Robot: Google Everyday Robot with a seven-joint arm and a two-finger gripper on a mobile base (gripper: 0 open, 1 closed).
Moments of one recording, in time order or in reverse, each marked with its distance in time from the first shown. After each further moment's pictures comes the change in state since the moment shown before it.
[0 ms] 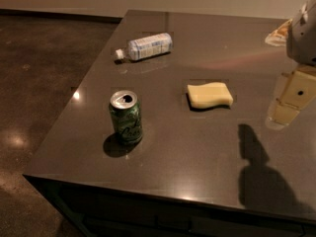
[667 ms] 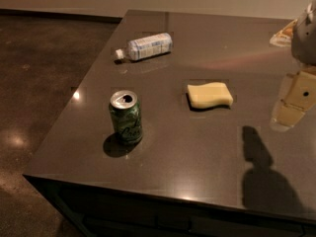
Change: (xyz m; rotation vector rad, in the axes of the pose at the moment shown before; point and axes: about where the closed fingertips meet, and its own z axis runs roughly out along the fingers) arm 0.006 0.003 -0.004 -0.004 0.016 0.019
